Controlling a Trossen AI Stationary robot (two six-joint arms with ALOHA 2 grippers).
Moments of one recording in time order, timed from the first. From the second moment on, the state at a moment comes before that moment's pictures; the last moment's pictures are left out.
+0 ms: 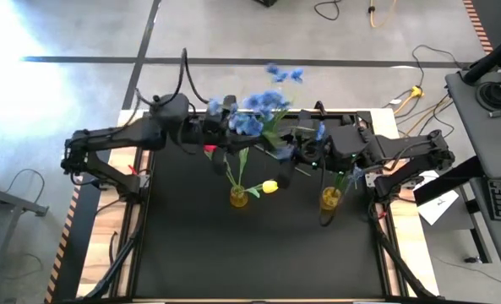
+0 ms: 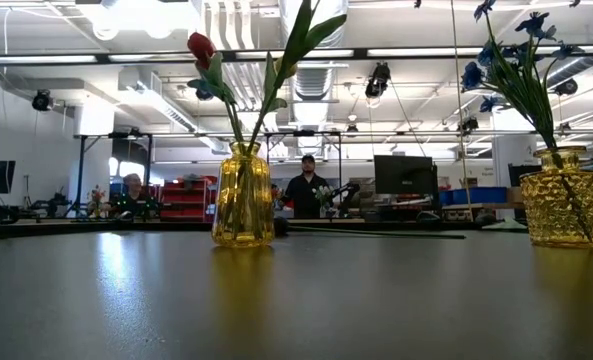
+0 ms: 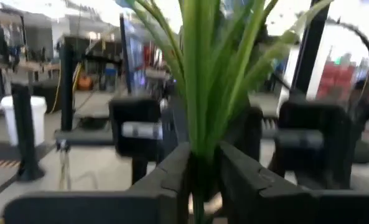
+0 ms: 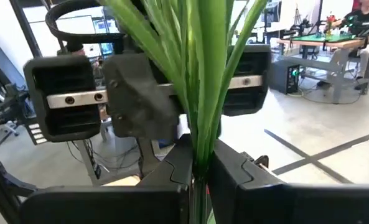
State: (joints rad) left arm 0.05 1.42 1.57 -0.05 0.16 -0.11; right arm 0.19 1.46 1.67 -0.21 0.52 0.15
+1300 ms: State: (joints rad) left arm 0.05 1.30 1.63 -0.54 0.08 -0.05; right arm 0.40 0.67 1.43 -1.32 0.85 0.55
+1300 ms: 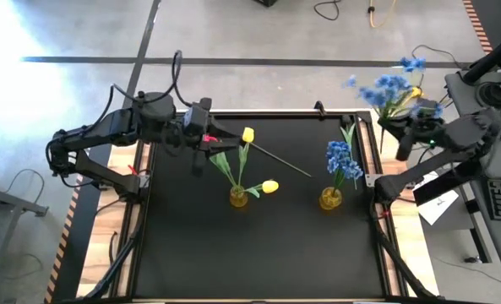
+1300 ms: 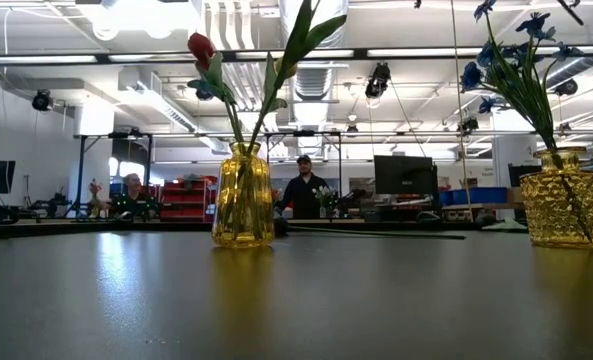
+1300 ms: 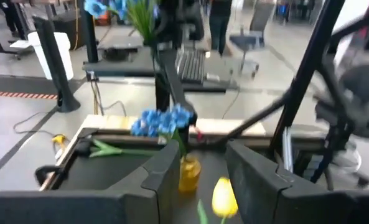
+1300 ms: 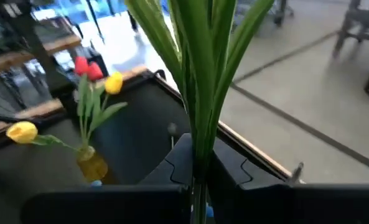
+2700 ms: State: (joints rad) left arm 0.03 1.33 1.64 -0.37 -0.09 -0.48; right arm 0.40 0.07 0.61 -0.48 -0.26 -0.24
